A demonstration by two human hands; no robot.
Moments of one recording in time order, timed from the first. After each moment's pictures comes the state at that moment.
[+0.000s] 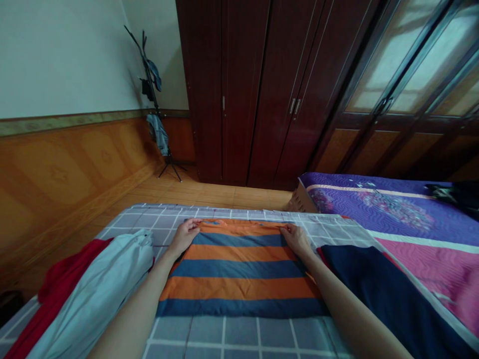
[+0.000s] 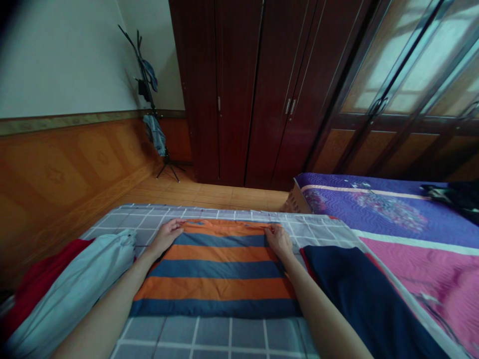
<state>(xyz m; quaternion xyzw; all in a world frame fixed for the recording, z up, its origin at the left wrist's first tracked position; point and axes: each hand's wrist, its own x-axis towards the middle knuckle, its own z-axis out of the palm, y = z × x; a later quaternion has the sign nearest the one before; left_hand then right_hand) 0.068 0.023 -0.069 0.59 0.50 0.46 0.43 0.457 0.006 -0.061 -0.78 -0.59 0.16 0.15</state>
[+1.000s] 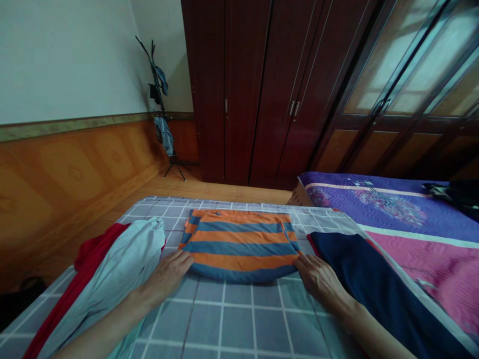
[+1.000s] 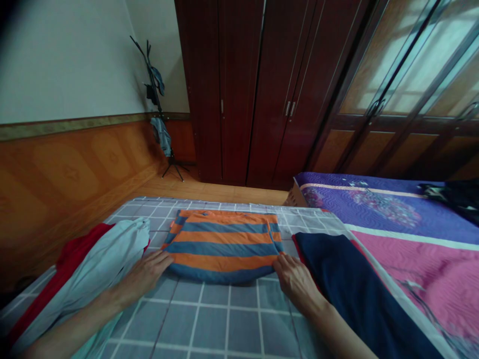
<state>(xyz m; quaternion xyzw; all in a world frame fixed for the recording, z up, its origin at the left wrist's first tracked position) 0.051 -0.140 -0.019 0.88 0.48 0.03 0.01 0.474 -0.155 -0.044 -0.48 -0.85 -0.19 0.10</state>
